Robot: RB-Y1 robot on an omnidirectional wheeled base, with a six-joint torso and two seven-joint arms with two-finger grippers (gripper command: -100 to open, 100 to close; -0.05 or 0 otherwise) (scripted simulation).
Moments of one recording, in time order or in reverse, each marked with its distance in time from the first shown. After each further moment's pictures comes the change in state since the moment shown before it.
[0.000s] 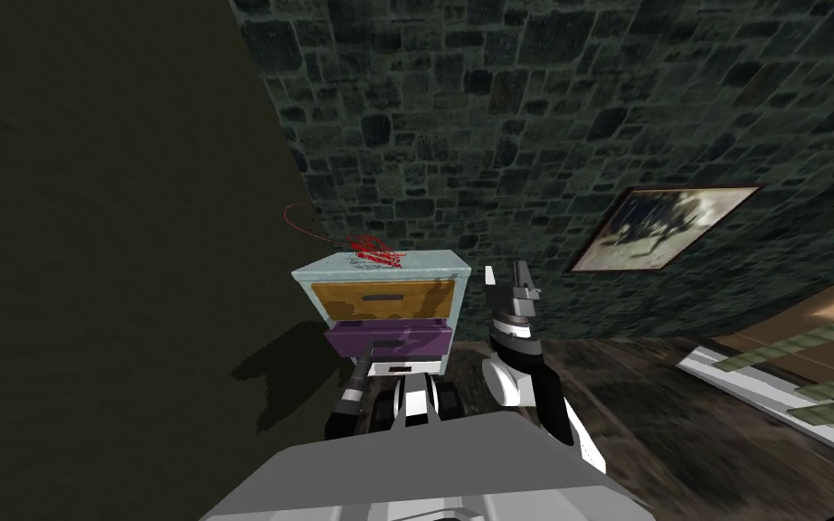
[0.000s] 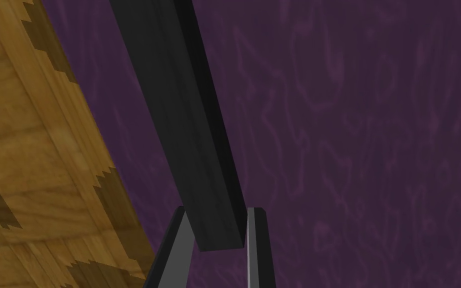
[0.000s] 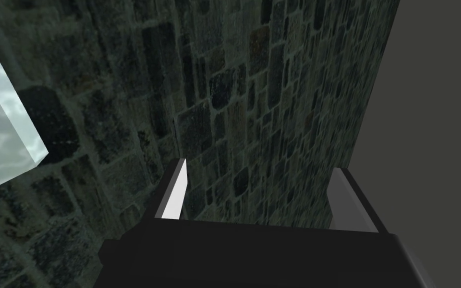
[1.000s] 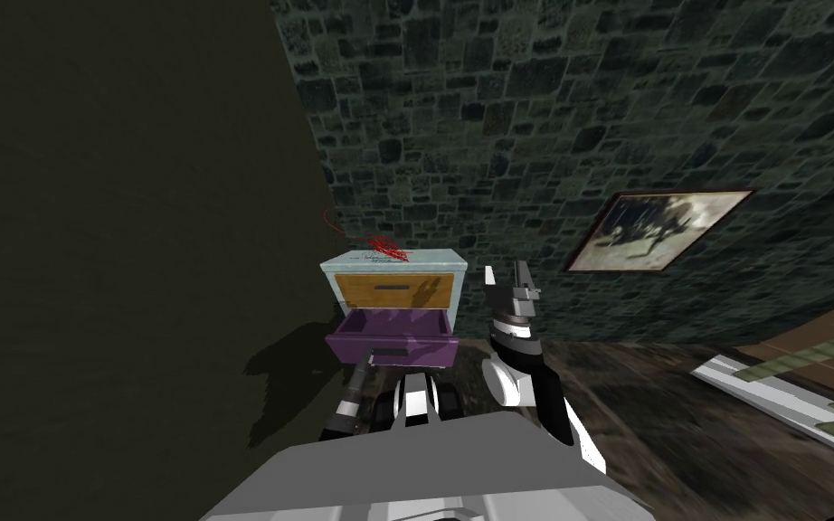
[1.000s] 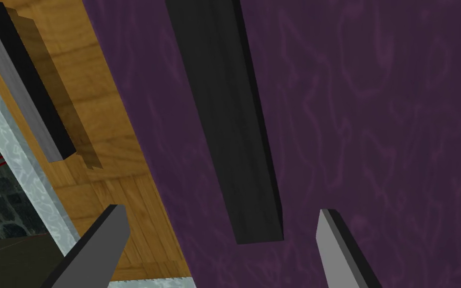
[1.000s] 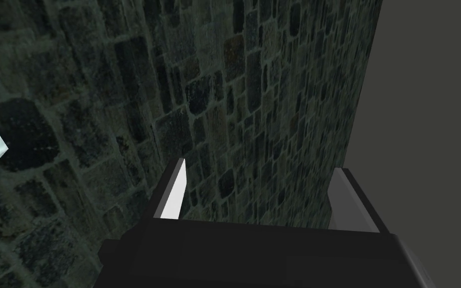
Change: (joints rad) left arm 0.128 0.028 -0.051 -0.161 -0.030 0.042 0.030; right arm 0.000 0.000 0.000 0.000 0.000 0.000 0.000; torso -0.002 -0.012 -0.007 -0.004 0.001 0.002
